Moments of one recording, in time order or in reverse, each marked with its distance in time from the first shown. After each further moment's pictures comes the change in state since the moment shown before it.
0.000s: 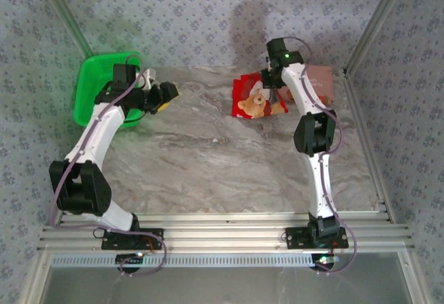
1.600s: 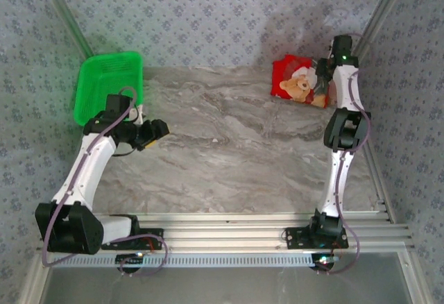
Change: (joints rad) left arm 0.022 -0.300 -0.267 -0.278 -0.142 0.097; right arm -0.397 0.049 -0.025 0.345 -0.001 -0.069
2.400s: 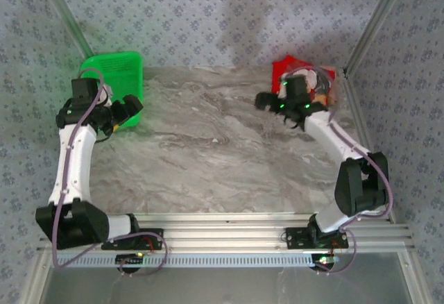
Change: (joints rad) left arm 0.227 0.077 0.227 -0.019 -0.163 0.024; right arm 0.496 -0.950 -1.300 0.438 -0.207 0.313
